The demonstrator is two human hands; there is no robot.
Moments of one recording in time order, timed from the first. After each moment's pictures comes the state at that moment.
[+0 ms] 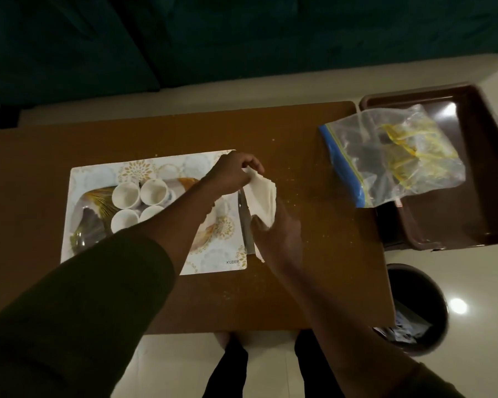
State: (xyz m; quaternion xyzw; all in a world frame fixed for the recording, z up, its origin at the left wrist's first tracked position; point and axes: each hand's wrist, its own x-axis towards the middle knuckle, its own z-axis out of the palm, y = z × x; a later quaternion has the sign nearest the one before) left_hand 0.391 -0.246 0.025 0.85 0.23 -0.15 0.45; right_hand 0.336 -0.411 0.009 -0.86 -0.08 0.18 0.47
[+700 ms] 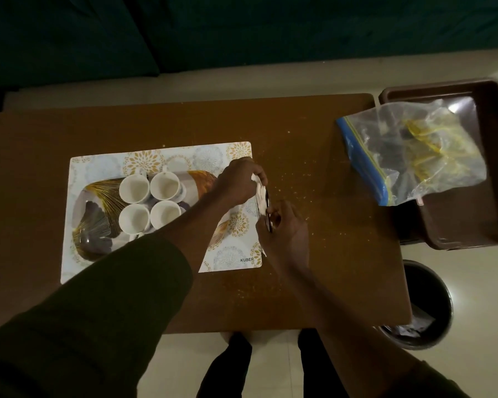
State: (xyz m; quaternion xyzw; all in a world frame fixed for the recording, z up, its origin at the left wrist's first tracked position) left_hand 0.359 -0.228 -0.005 0.90 0.19 -0.12 0.37; right_hand 0.319 -0.386 -0.013 -0.91 -0.14 0.11 0.38
